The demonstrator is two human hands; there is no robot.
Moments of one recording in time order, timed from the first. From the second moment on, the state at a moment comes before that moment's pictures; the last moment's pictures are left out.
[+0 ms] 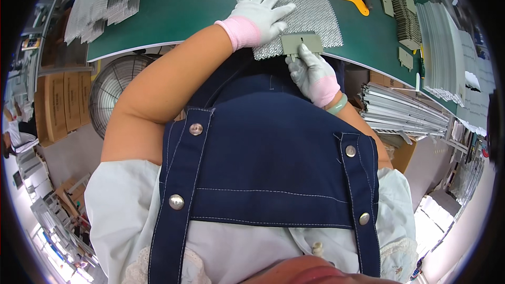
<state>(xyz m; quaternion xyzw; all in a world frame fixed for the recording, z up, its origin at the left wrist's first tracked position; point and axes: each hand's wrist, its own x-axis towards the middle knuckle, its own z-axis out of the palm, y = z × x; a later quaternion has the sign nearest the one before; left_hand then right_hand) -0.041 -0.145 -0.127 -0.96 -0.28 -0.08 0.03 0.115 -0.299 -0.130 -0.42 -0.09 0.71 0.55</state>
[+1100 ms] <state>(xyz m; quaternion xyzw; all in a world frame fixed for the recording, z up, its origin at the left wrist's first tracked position) -0.026 -0.168 -0.120 -0.97 -0.23 -0.09 0.00 0.113 -0.326 -0.139 -0.35 0.03 0.79 0.51</state>
